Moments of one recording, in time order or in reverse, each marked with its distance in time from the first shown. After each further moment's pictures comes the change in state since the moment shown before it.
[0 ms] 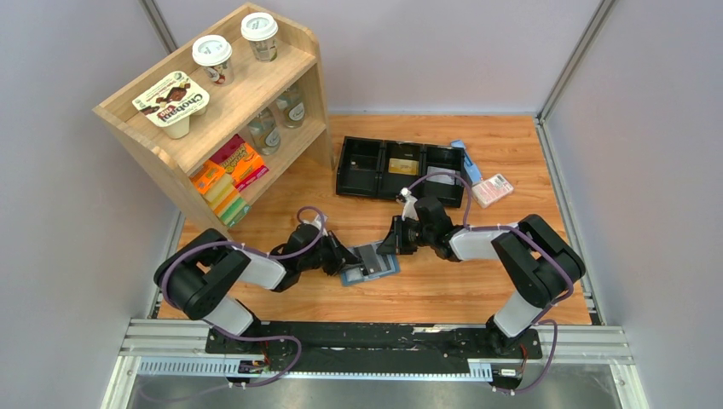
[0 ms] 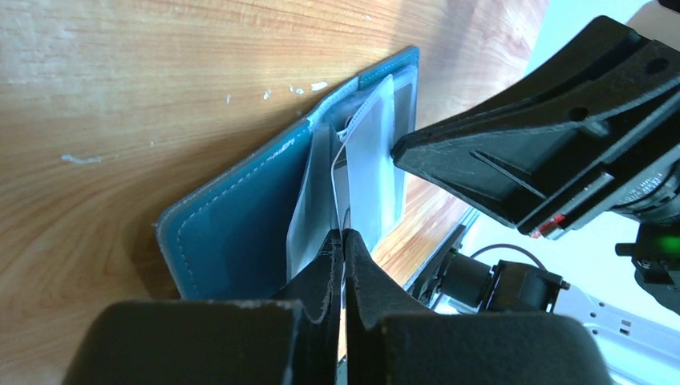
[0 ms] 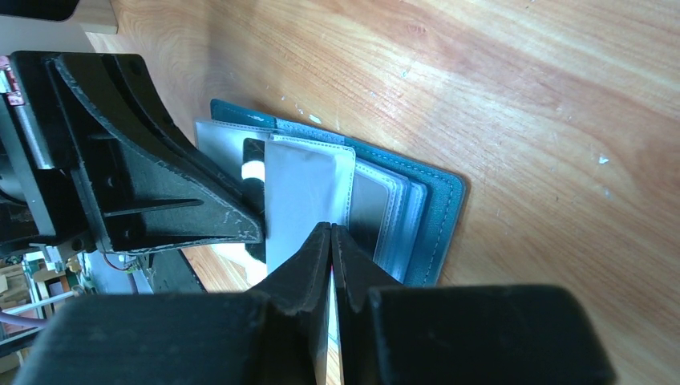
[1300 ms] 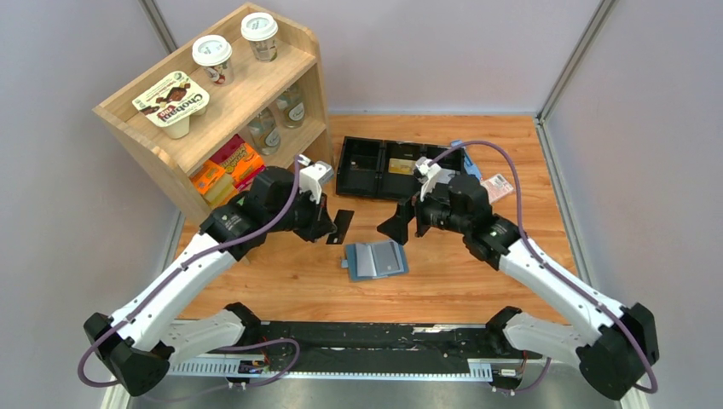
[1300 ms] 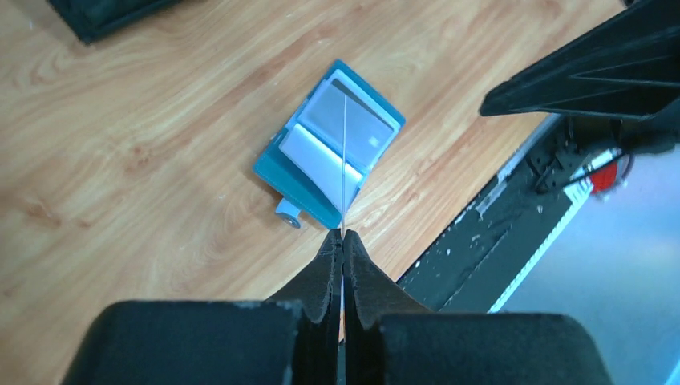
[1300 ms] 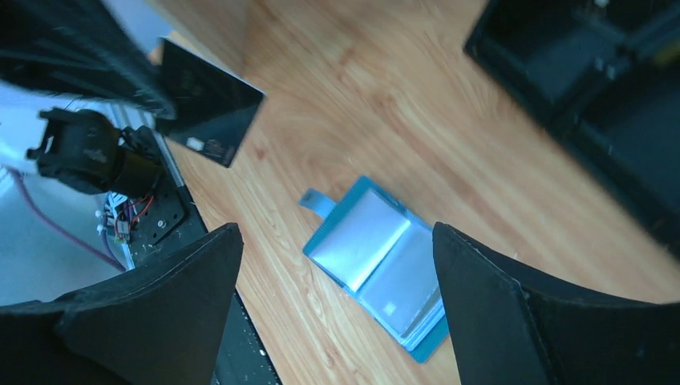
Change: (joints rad) left arm 0.026 -0.544 0.725 -1.326 -0.047 0.978; right arm 0.034 -0.556 0.189 -0.437 0.077 -0.340
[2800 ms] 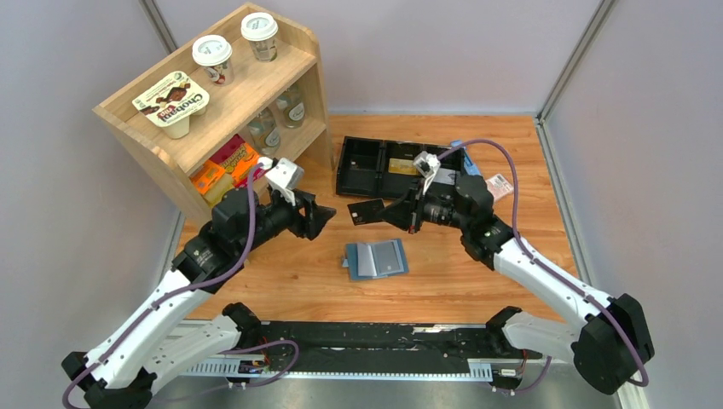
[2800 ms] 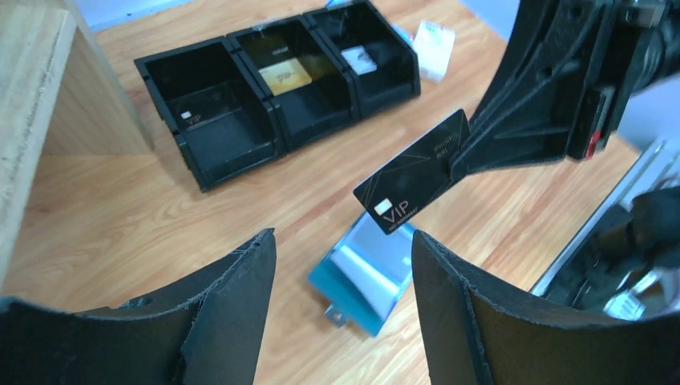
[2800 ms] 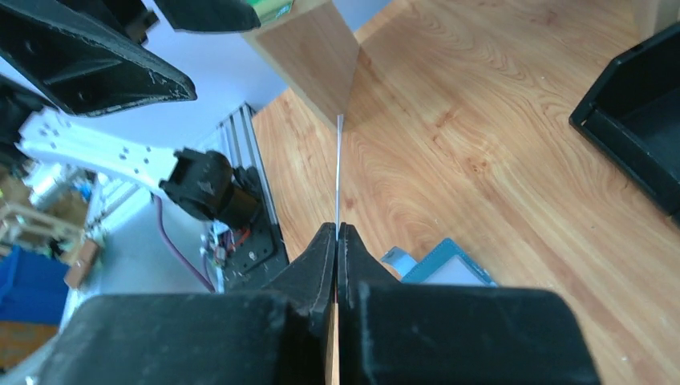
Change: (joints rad) left arm -0.047 -0.208 -0.045 0.213 -0.167 0.124; right arm -0.021 0.023 -0.018 0.301 -0.258 0.122
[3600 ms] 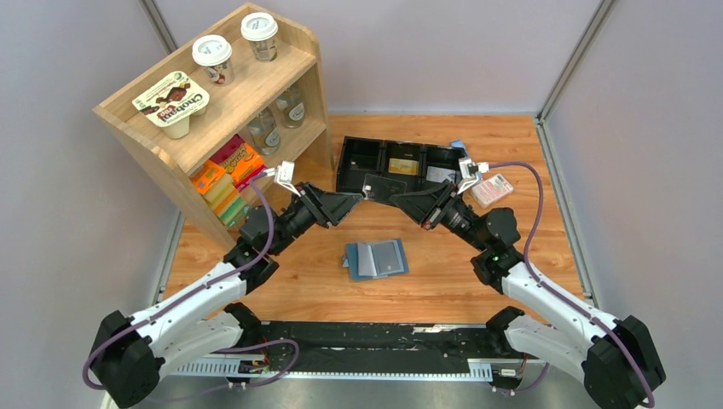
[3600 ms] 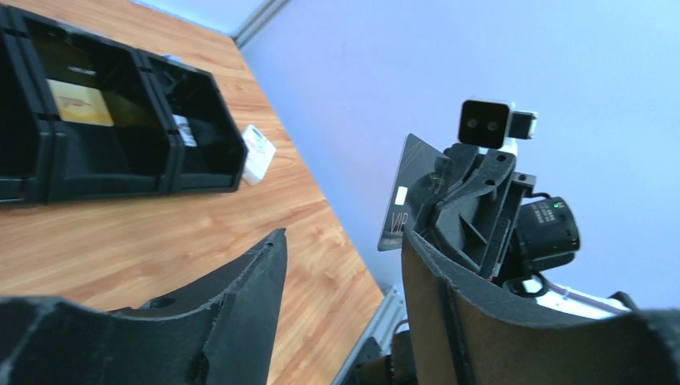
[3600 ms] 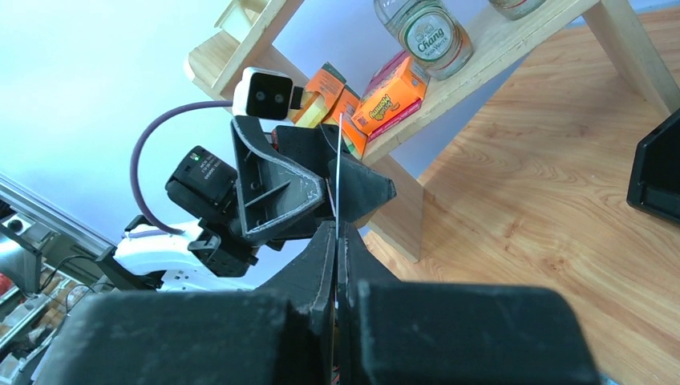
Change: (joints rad) left arm 0.000 0.094 -0.454 0.969 0.022 -0.778; right arm -0.021 -0.176 -0.291 0.590 0.277 0.566
